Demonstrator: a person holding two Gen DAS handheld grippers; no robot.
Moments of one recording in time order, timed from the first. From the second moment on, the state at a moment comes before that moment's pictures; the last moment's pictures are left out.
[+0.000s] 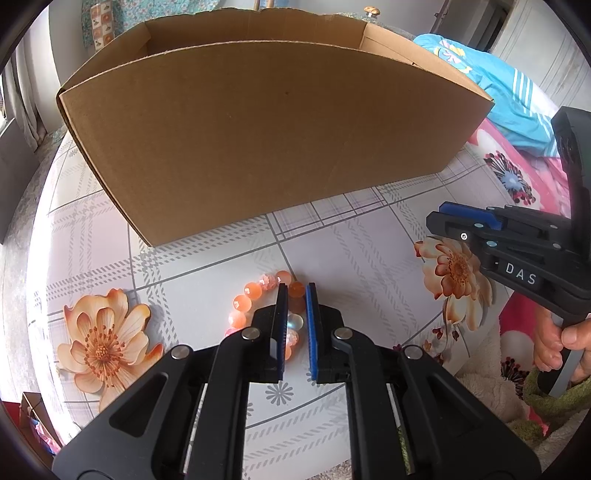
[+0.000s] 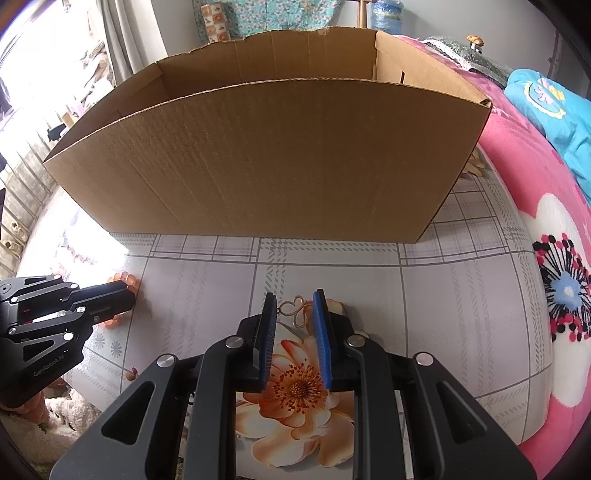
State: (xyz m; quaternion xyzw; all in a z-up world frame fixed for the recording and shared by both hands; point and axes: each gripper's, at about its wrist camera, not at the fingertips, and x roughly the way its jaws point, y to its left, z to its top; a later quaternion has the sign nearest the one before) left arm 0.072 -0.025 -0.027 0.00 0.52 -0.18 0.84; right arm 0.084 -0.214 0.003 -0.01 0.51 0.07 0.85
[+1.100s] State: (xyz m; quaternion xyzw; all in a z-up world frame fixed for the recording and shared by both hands) left arm 0.046 0.011 0.075 -0.09 0.41 -0.31 0.85; right arm 0.068 -0.222 0.080 0.05 0.44 0.12 0.89
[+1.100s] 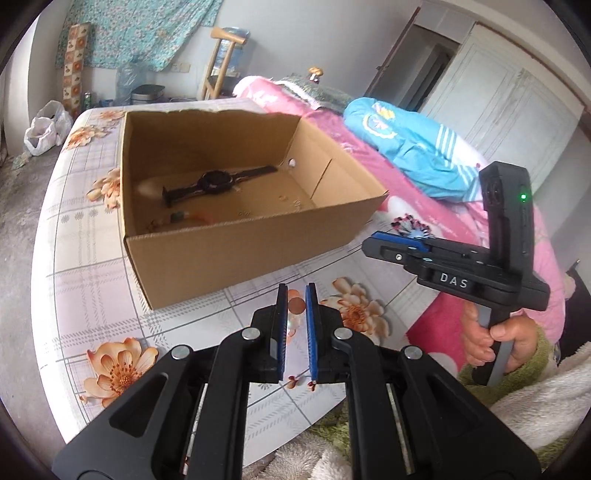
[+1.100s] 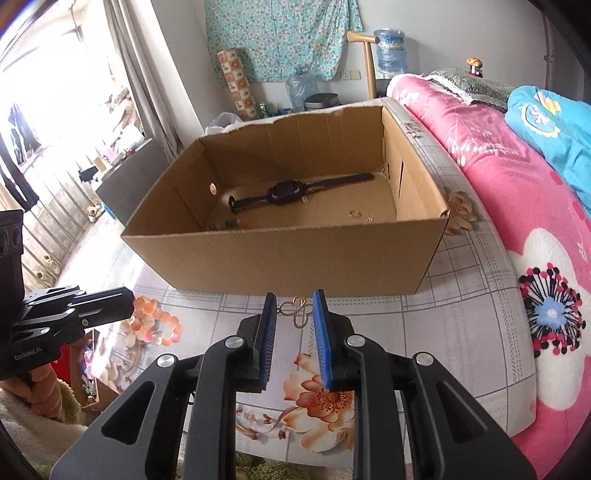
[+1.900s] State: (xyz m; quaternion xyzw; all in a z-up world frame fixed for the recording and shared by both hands) left arm 0.254 -0.062 0.087 -0.12 0.55 -0.41 0.72; right arm 0.164 -0.220 0.115 -0.08 0.43 0.19 0.88
